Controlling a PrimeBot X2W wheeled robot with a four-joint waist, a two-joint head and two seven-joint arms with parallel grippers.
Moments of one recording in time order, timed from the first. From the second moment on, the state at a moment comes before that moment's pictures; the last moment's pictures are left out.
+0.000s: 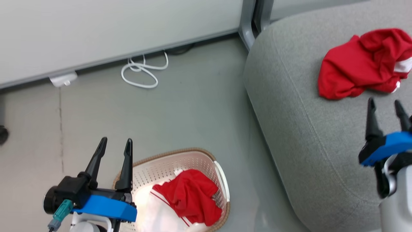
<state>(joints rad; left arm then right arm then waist) -0.11 0.19 -0.18 0.21 -0.32 -0.13 -0.26 -0.48 -0.14 -0.33 0.59 -0.01 0.13 -0.14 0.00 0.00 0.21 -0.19</state>
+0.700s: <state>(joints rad) -0.02 0.14 -0.08 0.31 -0.34 -0.13 -0.26 -0.05 -0.05 -0.10 0.13 0.08 0.13 -0.13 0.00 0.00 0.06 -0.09</state>
